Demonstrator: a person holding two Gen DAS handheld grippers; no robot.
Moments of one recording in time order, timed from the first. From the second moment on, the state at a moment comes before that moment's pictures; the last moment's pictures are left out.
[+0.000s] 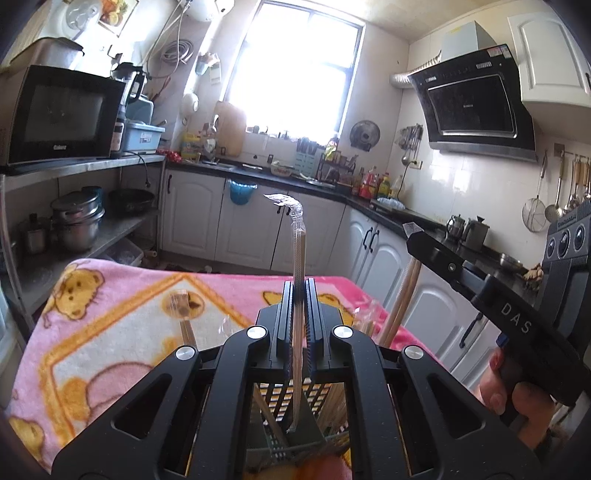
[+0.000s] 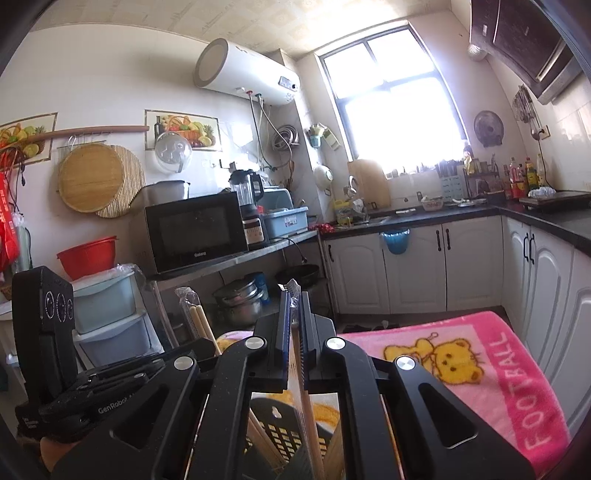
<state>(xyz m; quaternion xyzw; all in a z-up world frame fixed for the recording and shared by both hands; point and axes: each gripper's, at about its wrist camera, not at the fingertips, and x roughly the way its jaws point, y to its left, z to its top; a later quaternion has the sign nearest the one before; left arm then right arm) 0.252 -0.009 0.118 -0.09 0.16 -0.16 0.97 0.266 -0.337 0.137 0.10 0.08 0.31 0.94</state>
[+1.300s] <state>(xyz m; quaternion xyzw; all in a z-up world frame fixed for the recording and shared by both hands) 0.236 -0.014 0.085 -0.08 0.22 -0.16 0.96 0.250 -0.358 0.097 0.09 0.17 0.24 0.95</state>
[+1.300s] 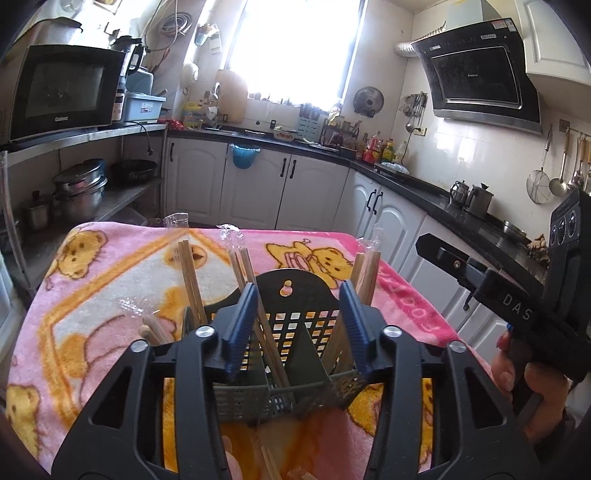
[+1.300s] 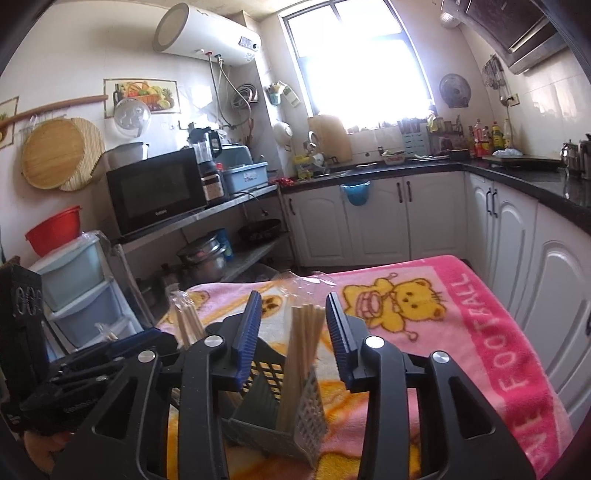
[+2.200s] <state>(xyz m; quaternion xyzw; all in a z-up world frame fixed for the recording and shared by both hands) 0.184 0.010 0.087 -0.09 0.23 -0.15 0.96 0.207 -0.372 0.090 0.05 0.20 0.23 0.95</state>
